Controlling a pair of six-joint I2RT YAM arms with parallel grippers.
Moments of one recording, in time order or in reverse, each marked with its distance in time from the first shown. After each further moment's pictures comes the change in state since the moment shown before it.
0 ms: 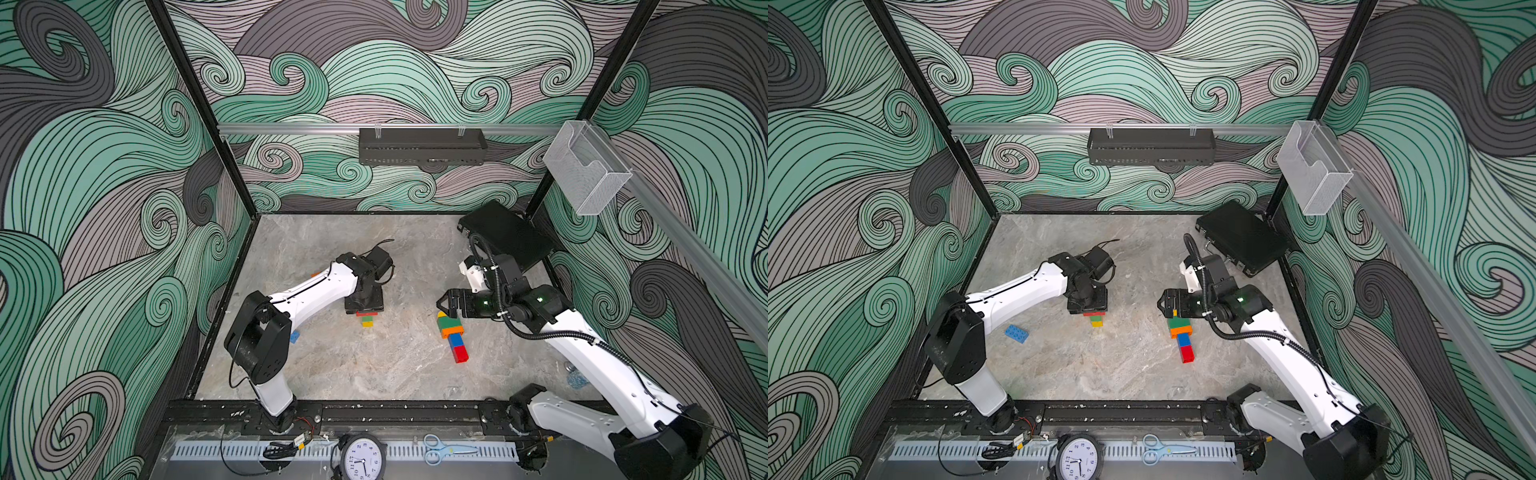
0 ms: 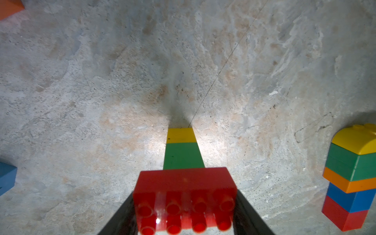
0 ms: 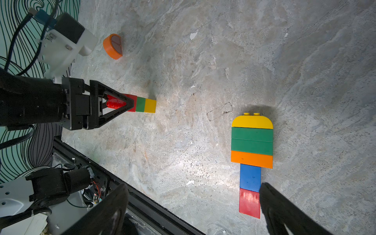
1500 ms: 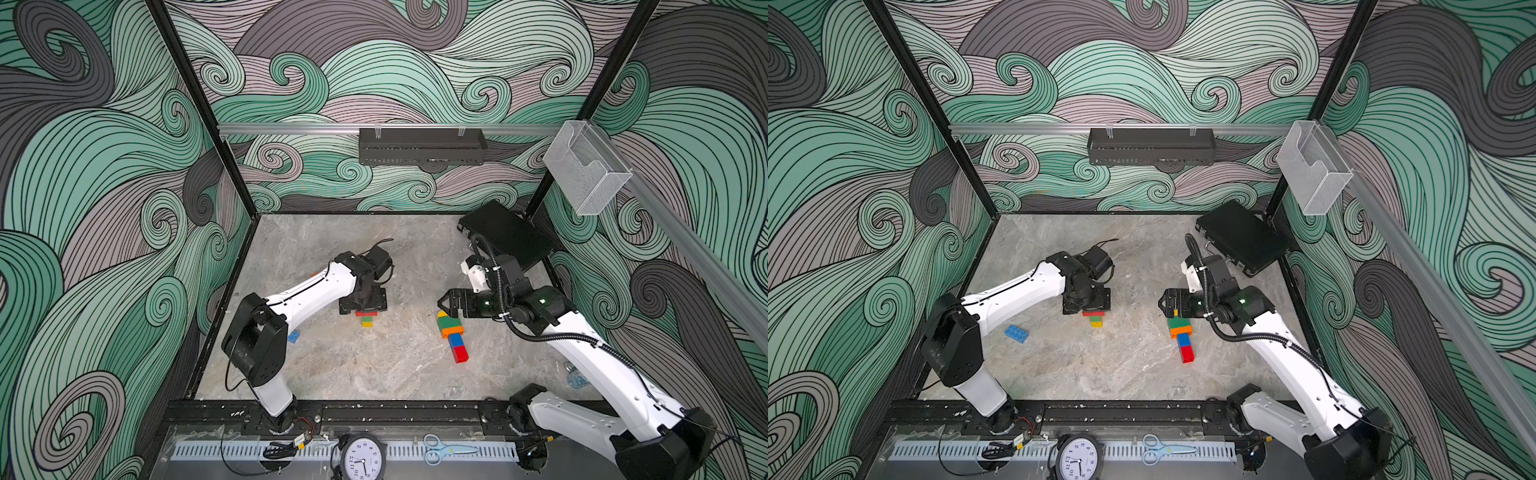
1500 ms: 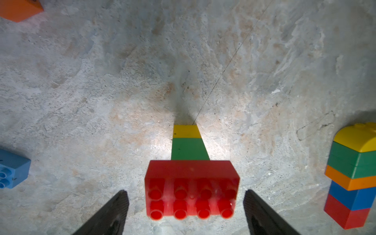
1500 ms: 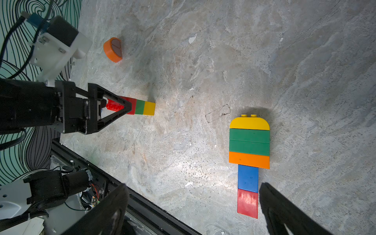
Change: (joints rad) left arm -0.003 -0.034 0.011 -0.039 -0.031 -0.001; right arm 0.000 -0.014 0.000 0.000 0.014 0.000
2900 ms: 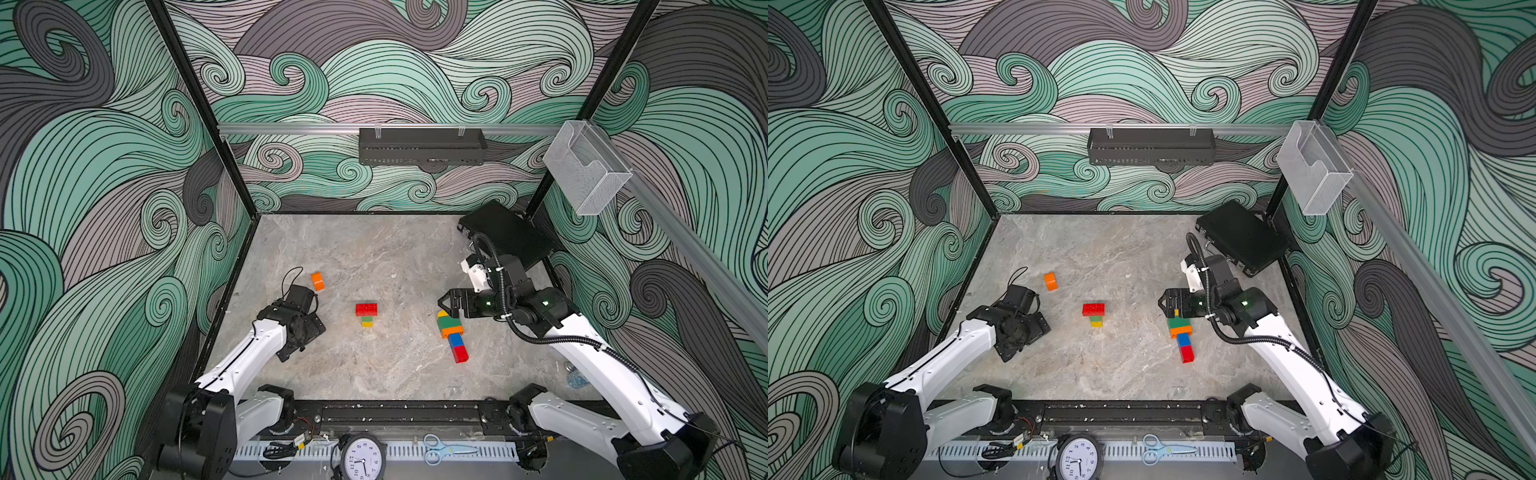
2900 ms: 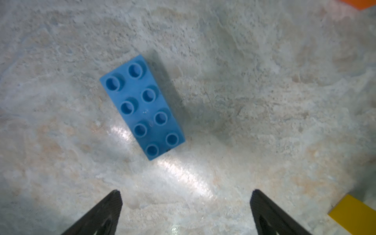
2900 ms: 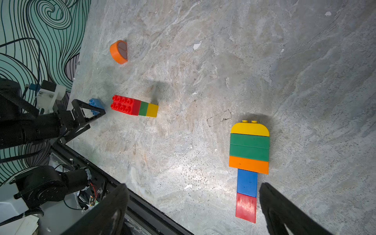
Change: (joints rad) left arm 0.488 -0.547 -0.743 0.268 -0.064 -0.116; right arm -0.001 -0.023 0.000 0.014 0.000 -0.034
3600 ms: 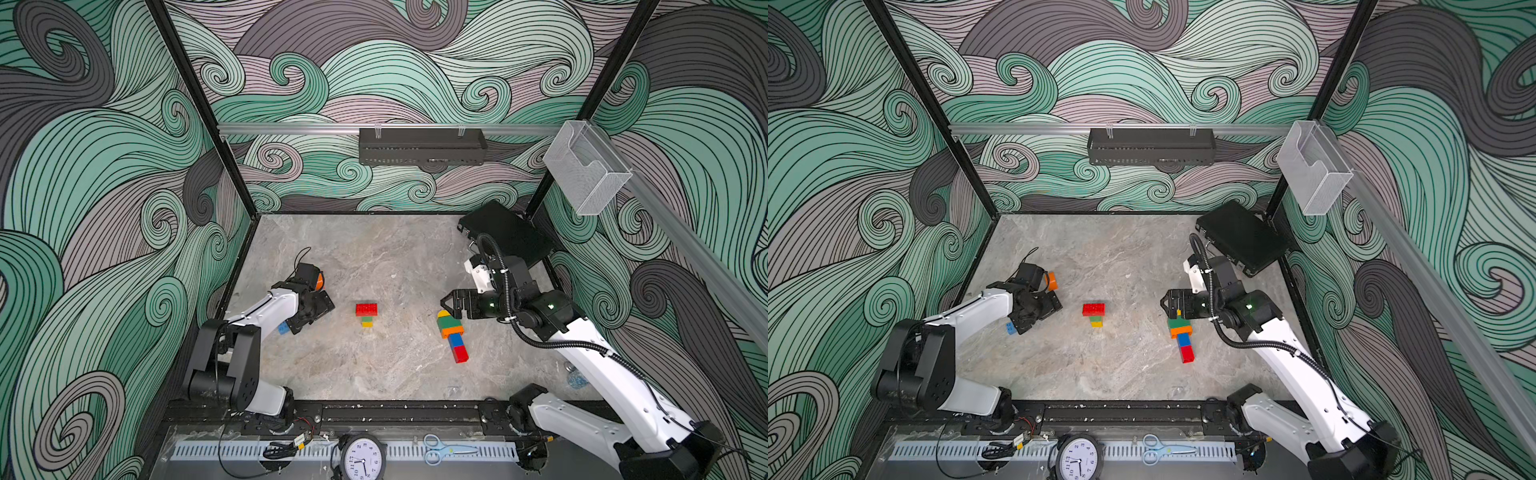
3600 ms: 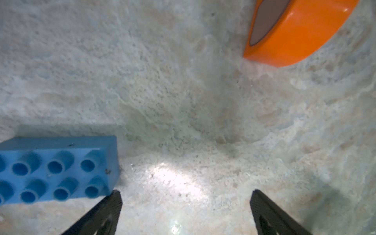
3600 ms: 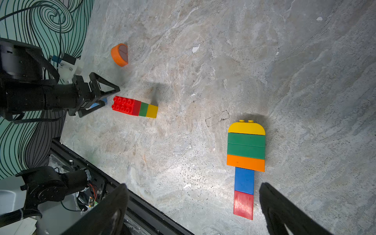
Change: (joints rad) left arm 0.033 0.348 0.193 0.192 0.078 0.103; right arm -0.006 -0.027 0.000 -0.015 0.008 -0.002
